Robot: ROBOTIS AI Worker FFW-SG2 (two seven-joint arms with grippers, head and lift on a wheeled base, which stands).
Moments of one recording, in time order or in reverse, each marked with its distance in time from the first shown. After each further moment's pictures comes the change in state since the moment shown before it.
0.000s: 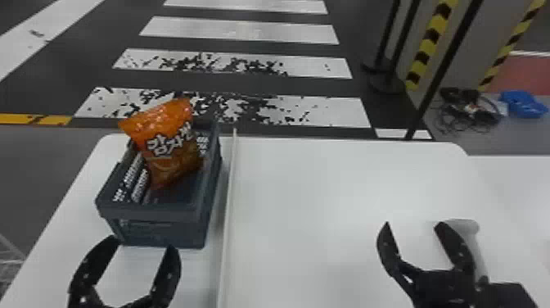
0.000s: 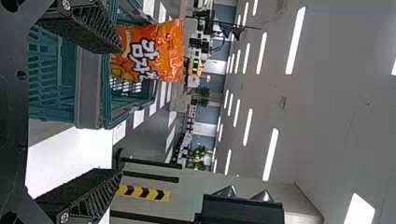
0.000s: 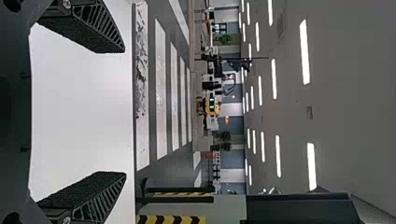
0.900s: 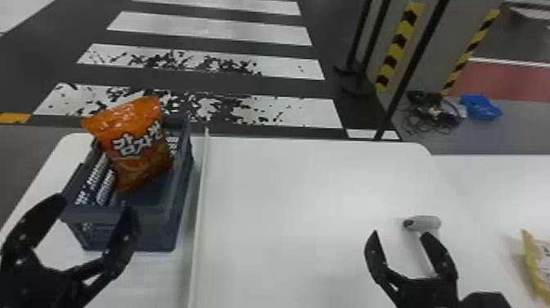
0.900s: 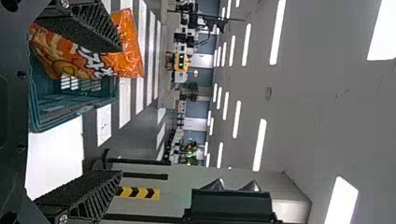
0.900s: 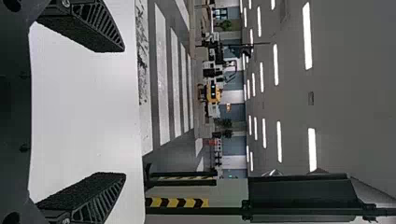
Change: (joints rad) left arm -0.010 0.024 0.110 -0.261 -0.011 0.259 -0.009; right arm 0.044 0.000 -0.044 0.011 -0.036 -0.037 0.007
